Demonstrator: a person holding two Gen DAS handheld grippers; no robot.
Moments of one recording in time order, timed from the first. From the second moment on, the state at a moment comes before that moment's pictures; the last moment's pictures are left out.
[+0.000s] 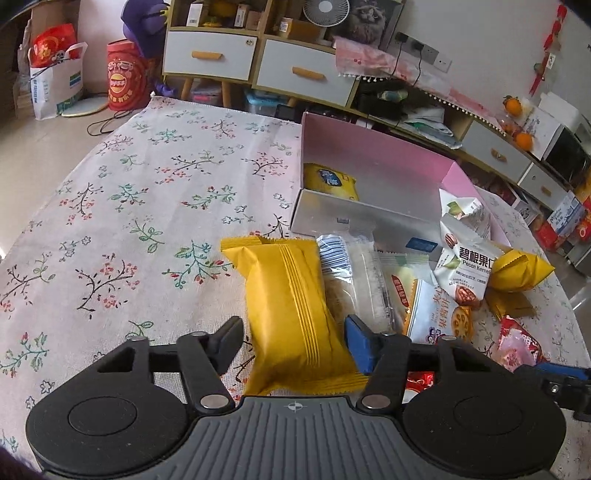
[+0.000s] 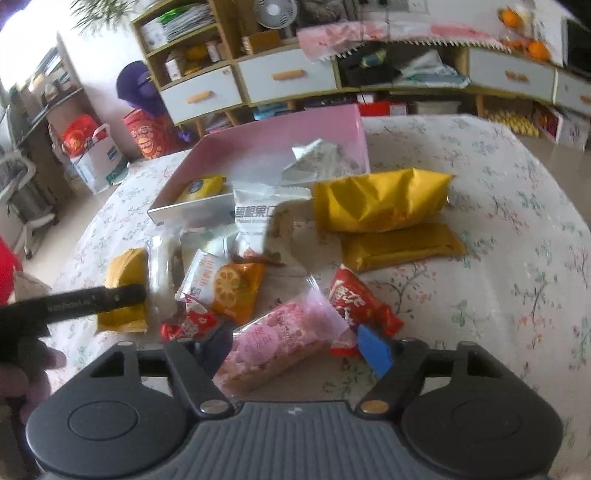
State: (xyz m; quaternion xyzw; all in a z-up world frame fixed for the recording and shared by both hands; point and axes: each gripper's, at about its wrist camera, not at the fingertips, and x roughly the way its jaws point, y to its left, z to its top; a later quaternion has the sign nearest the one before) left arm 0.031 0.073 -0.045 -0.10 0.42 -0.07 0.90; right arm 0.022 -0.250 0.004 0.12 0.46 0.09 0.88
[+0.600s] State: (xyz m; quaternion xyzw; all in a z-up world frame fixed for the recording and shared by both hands) left arm 0.044 0.074 -0.046 -0.12 0.43 -0.06 0.89; right arm 0.017 -0.262 0.008 0.18 0.53 0.08 0.83
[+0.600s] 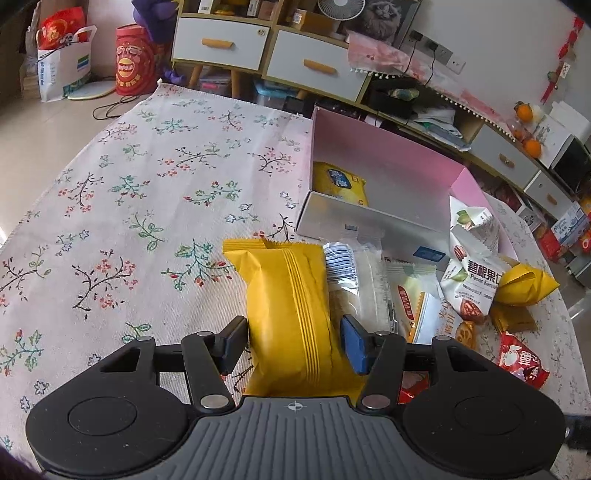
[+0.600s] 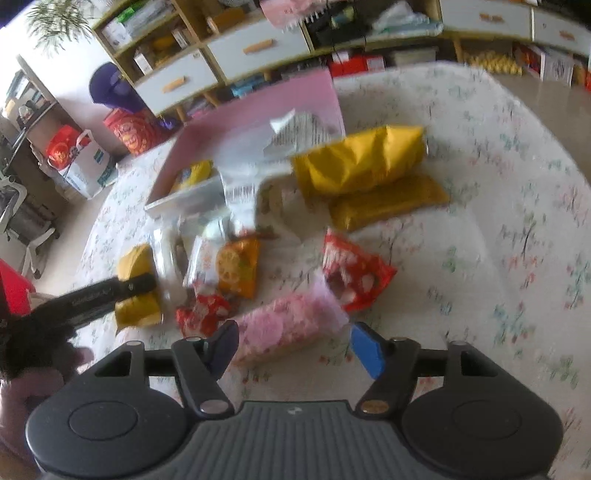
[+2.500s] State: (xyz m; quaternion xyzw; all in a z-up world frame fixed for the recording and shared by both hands) left arm 0.041 0.091 -0.015 -0.13 0.41 -0.07 0.90; right arm 0.051 -0.249 0.027 0.19 0.48 0.15 0.85
